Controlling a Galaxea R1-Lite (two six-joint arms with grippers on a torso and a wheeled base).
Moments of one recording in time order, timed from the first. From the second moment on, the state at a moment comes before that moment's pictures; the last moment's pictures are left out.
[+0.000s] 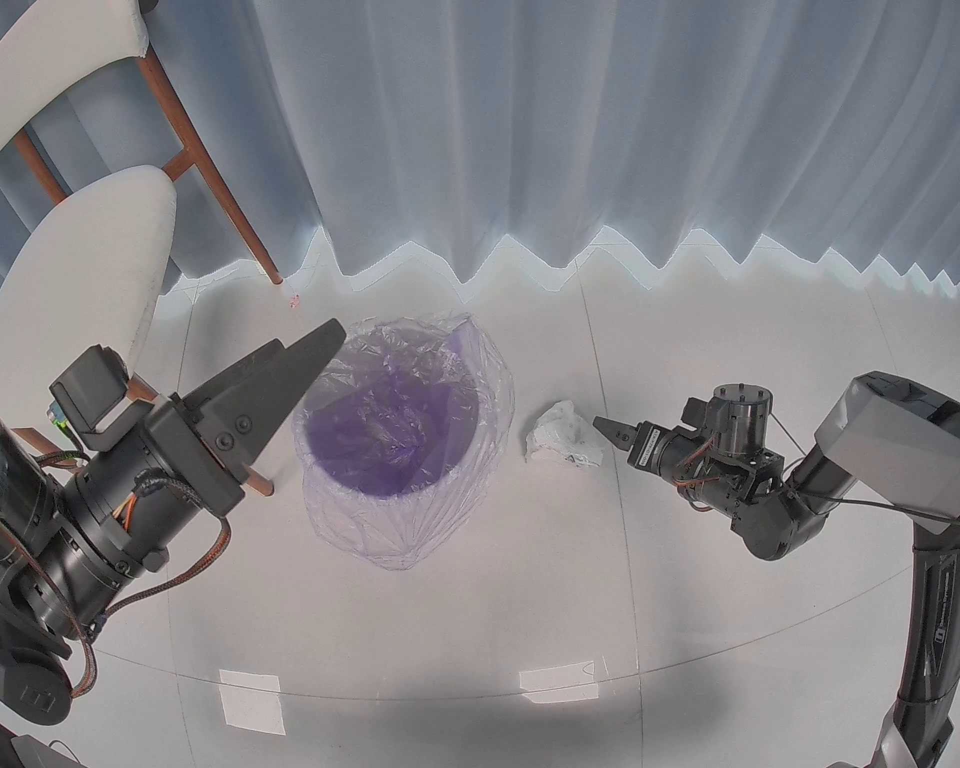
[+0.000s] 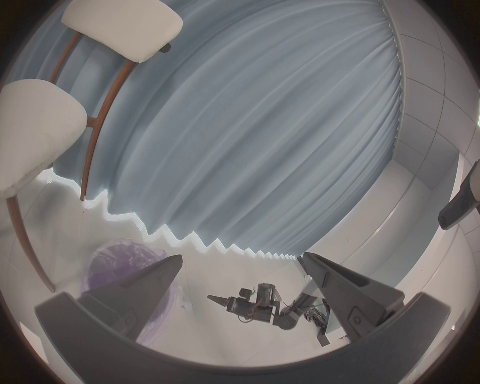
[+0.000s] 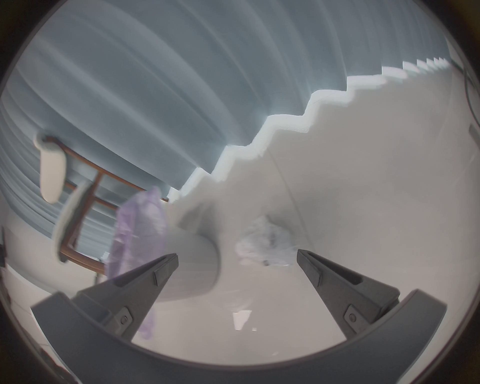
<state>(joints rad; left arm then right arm) -0.58 1.39 -0.38 -1.31 -0.12 -0.44 0.33 2.29 -1.02 -1.01 0.13 0.50</state>
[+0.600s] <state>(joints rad) -0.57 1.40 -0.28 -1.31 -0.16 -0.40 0.34 2.56 -1.50 -0.74 0.01 0.20</state>
